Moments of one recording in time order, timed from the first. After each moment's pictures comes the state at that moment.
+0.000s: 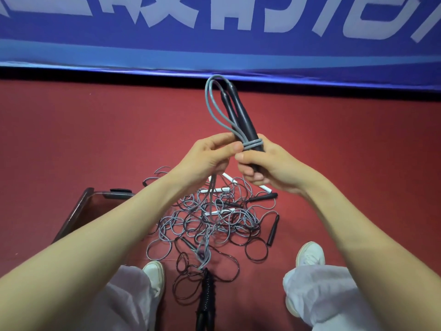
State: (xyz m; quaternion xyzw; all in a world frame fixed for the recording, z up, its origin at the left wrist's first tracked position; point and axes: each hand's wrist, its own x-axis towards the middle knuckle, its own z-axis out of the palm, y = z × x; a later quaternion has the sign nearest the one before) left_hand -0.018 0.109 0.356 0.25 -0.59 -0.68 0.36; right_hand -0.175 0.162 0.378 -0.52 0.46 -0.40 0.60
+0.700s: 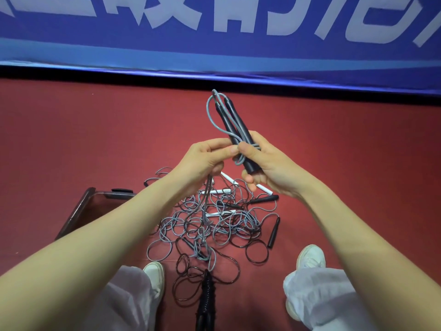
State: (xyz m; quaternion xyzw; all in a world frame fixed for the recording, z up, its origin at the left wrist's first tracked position) left_hand -0.011 0.104 0.351 0.33 -0.56 -0.67 0.37; right_hand -0.167 0.157 0.374 -0.50 0.44 -0.43 0.60
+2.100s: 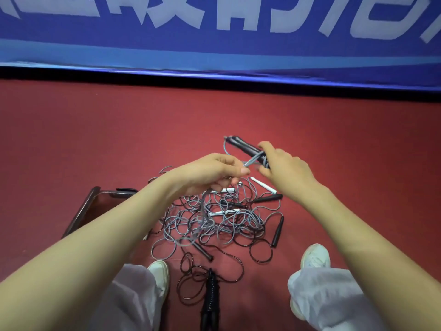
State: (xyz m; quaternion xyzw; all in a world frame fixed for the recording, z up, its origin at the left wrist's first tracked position) left_hand -0.007 0.104 0.355 0.36 -0.64 -0.67 0.13; right_hand -0.191 0.150 0.347 -0.68 0.73 -0.06 0.03
